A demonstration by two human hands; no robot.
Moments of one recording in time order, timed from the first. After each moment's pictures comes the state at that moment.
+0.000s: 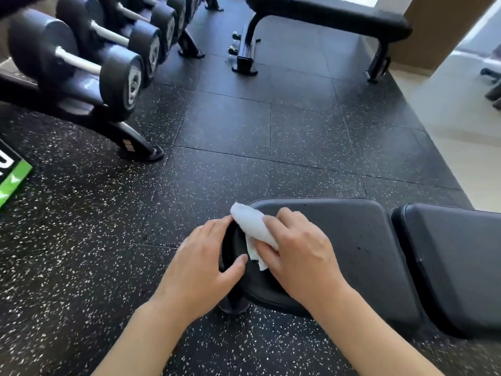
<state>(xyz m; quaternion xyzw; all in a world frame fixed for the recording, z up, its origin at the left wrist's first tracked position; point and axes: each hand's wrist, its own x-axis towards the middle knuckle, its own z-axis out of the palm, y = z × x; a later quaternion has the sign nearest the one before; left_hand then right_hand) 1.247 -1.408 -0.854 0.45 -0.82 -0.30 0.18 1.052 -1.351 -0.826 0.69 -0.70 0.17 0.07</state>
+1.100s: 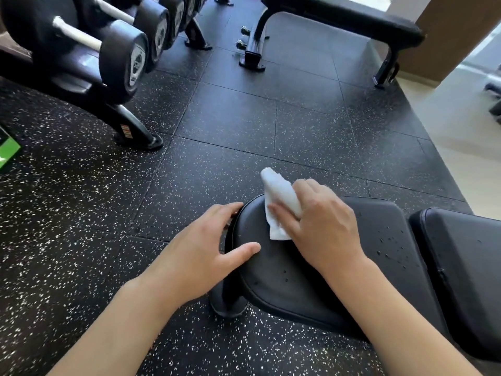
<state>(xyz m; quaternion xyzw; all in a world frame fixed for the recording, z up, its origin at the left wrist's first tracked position) 1.249 -1.436 -0.871 0.42 -0.80 -0.38 0.18 1.023 -1.392 -0.832 0.66 -0.74 0.16 0.06</state>
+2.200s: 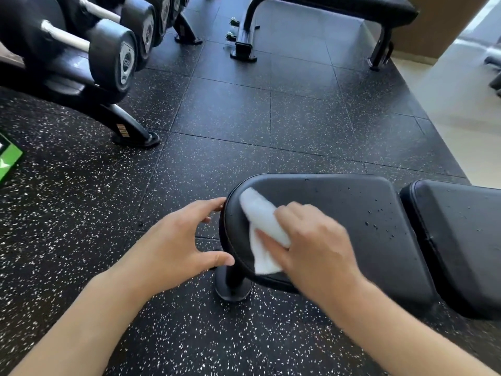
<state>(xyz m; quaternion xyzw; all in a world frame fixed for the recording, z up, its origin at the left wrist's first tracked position) 1.281 -1.429 -0.873 0.39 -0.84 -0.35 0.14 1.050 -1.324 -0.834 0.70 -0.69 0.17 0.11</state>
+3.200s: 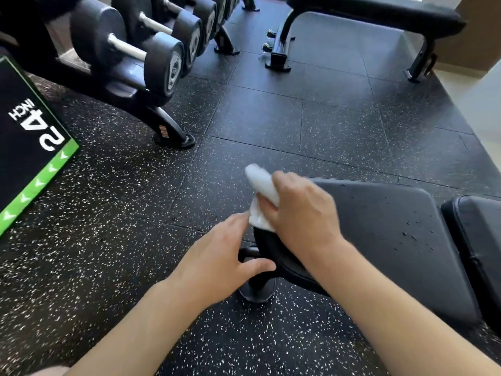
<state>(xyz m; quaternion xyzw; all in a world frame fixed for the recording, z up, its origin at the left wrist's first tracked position) 1.273 -1.387 -0.872 0.47 -0.81 -0.32 0.13 1.092 -1.396 -0.836 0.69 -0.70 0.18 0.07</state>
